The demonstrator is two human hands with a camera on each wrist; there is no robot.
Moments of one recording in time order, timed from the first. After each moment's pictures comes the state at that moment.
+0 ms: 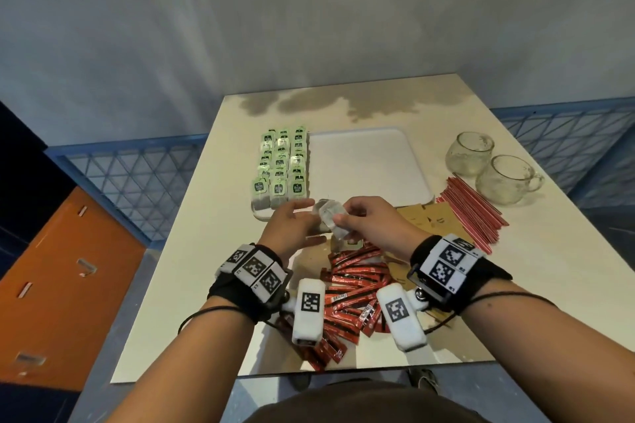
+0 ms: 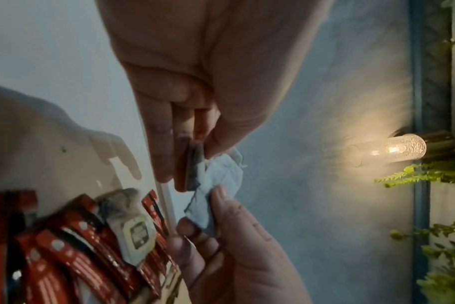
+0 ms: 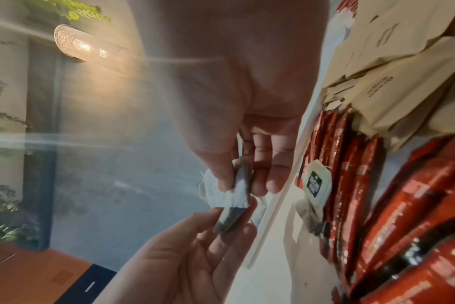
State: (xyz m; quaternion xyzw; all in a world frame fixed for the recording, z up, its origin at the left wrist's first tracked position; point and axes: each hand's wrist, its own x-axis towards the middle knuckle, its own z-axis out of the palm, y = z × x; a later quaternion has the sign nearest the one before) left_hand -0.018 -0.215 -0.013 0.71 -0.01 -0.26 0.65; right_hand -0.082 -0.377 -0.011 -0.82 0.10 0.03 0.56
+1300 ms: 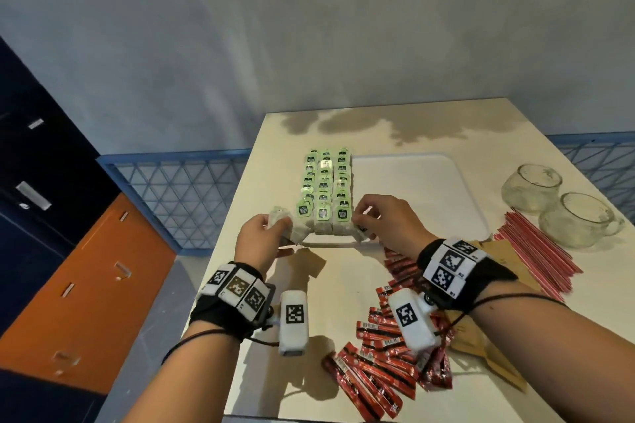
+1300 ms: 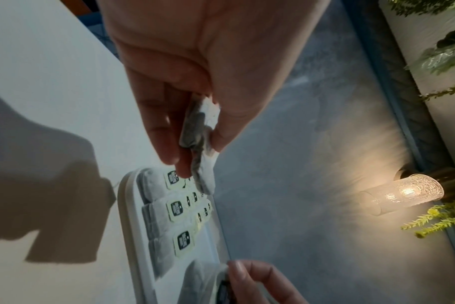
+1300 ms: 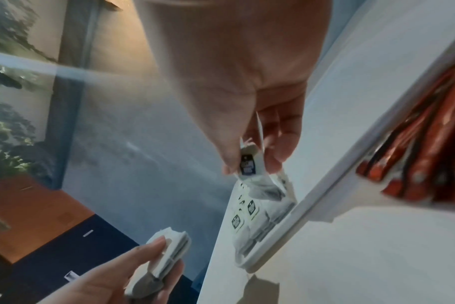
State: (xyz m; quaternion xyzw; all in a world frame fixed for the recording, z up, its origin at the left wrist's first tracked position) left_hand 0.041 -0.127 -0.002 0.76 0.07 -0.10 0.64; right_hand -0.001 -0.353 -0.006 -0.91 0.06 -0.04 0.41
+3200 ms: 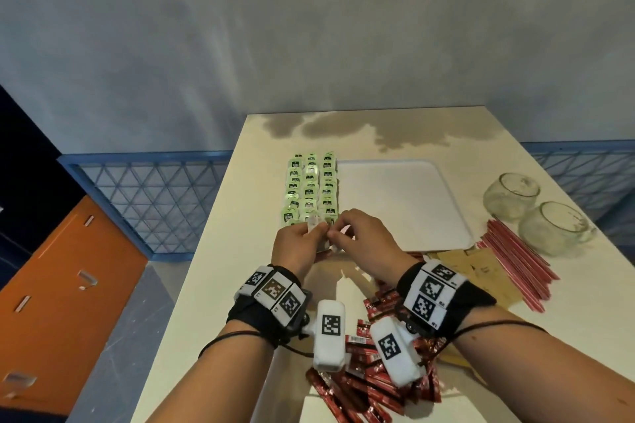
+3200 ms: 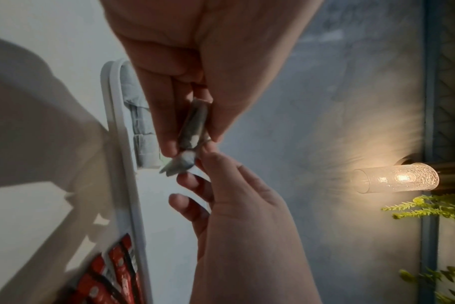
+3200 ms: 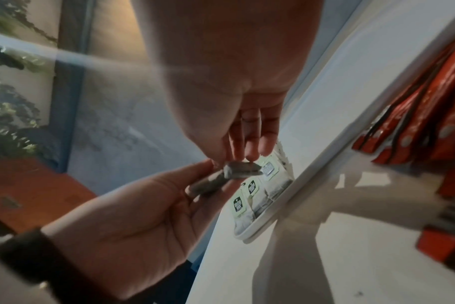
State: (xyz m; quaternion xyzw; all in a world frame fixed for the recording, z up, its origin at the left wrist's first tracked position) left_hand 0.039 -0.193 -0.014 0.70 0.04 -0.18 0.69; right_hand -0.003 -0.325 -0.008 -0.91 0.05 -0.05 0.40
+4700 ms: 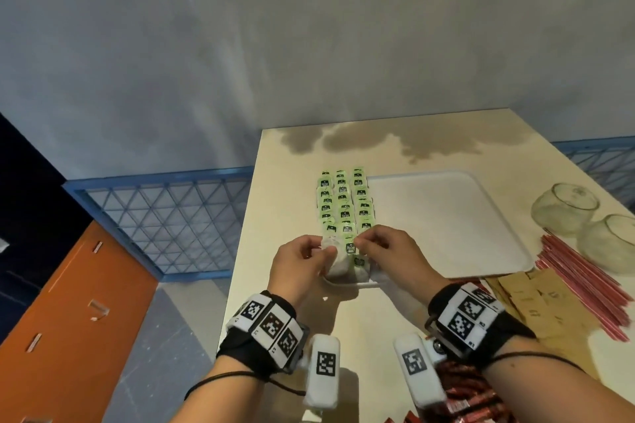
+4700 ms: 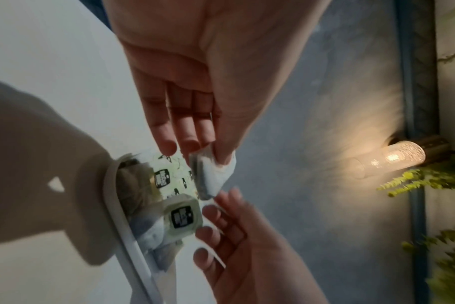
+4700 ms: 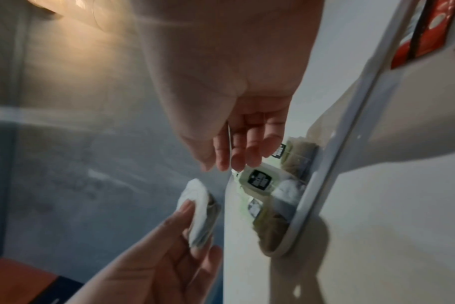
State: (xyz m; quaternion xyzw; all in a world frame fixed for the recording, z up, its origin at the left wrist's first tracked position) left_hand 0.103 -0.124 -0.018 0.77 -0.06 -0.17 0.61; right_hand 0.052 -0.300 -0.031 -0.80 0.17 -0.07 0.57
